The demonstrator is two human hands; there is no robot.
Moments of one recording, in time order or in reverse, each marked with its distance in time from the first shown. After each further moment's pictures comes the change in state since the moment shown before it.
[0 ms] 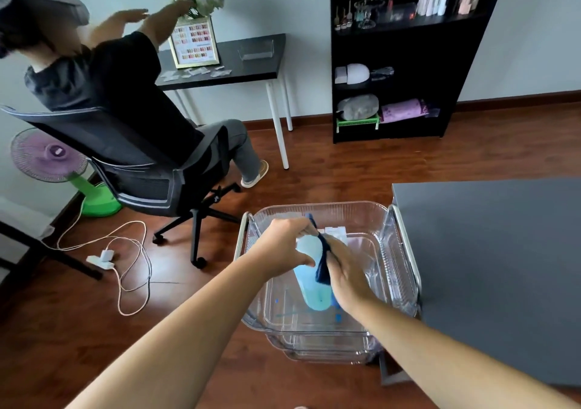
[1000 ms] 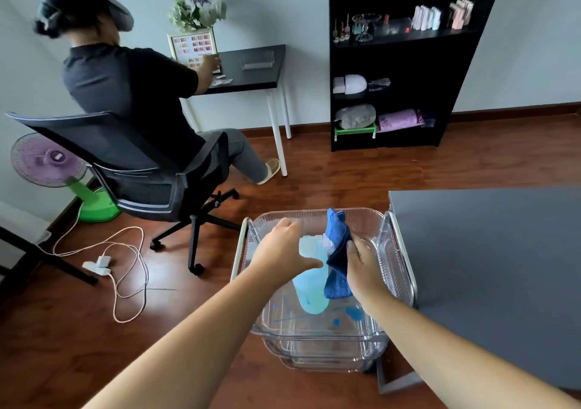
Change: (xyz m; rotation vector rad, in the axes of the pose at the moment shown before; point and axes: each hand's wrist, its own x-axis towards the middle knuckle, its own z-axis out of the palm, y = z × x) left_hand -0.005 0.012 0.007 0.197 0.111 -0.111; right_hand 0.009 -0.012 -0.021 0.100 0.190 0.227
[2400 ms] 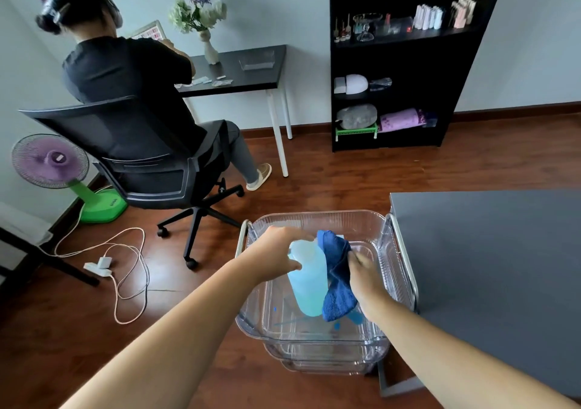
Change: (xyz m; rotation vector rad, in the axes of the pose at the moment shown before) left_hand 0.008 -0.018 -0.013 -0.116 -0.193 0.100; right_hand 0.010 0.020 -0.002 0.093 -0.033 0.242
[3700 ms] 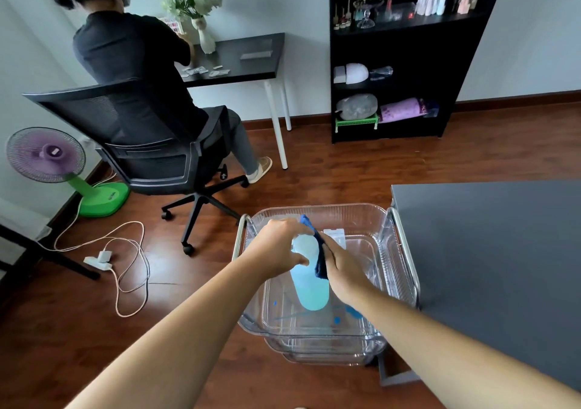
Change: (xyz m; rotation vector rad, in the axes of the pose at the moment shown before) left_hand 0.003 0.002 0.007 0.018 0.075 0.002; right_hand -0.001 -0.008 0.024 -0.337 -0.220 -0.262
